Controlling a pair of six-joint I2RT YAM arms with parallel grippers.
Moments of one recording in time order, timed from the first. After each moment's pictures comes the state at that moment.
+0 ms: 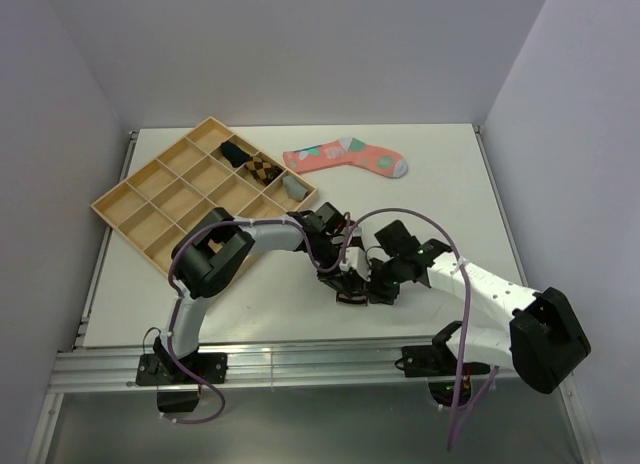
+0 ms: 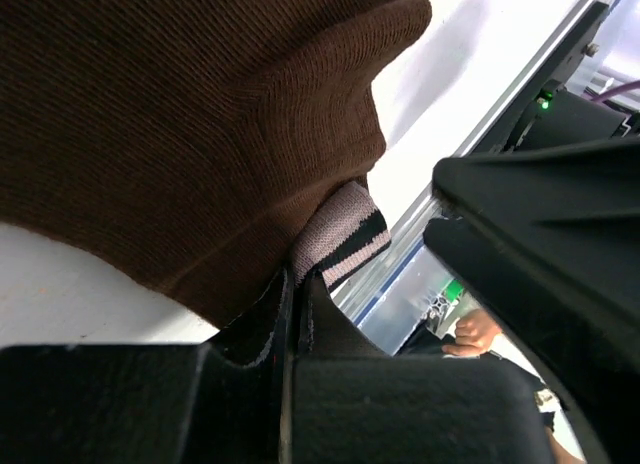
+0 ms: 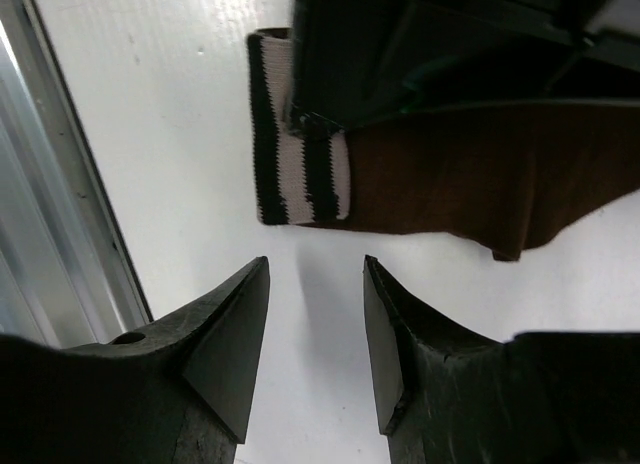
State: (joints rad) left arm -0.86 2.10 1.32 -0.39 0.73 -0.61; right arm 0.57 1.17 0.63 -0.63 -0.43 -0.71
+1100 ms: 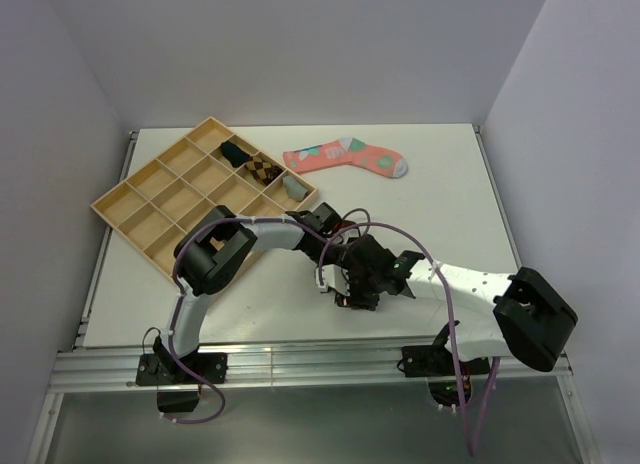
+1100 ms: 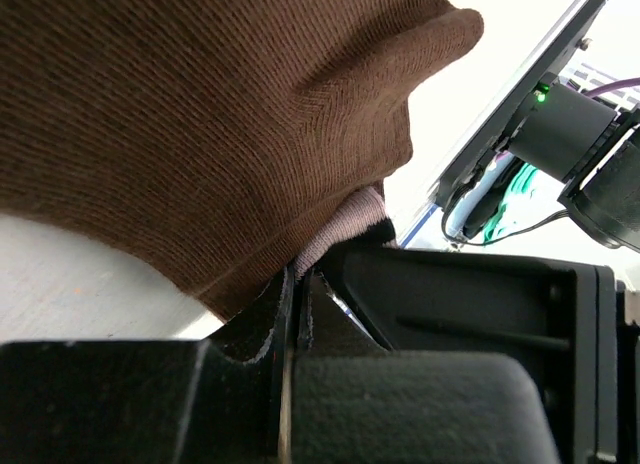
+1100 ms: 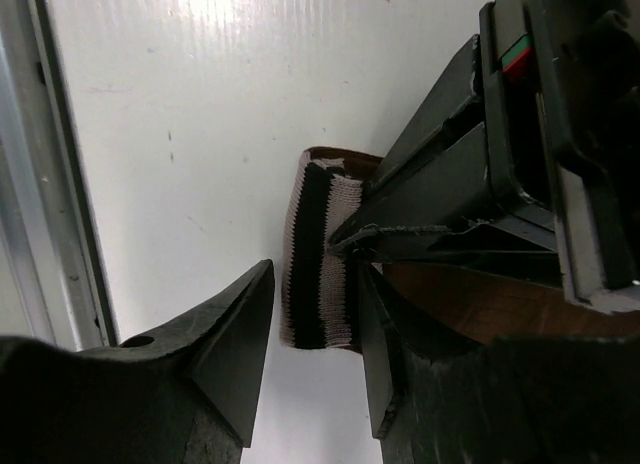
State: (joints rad) left arm -0.84 2.12 1.32 -0.39 0.79 -0.62; right arm 0.82 1.28 0.60 -0.42 -0.34 -0.68
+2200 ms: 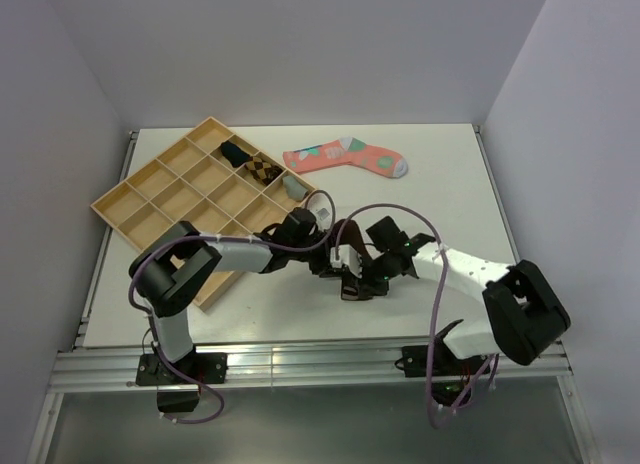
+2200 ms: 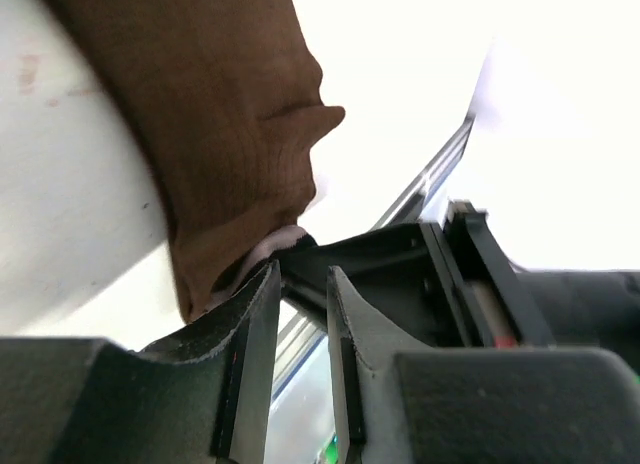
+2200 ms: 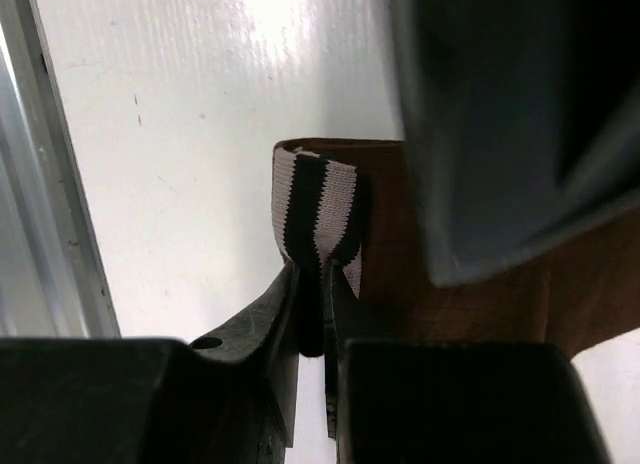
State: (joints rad) left arm -0.82 1.85 0.93 0.24 0.52 -1.15; right arm 0.60 1.32 0.62 -0.49 -0.52 -0.75
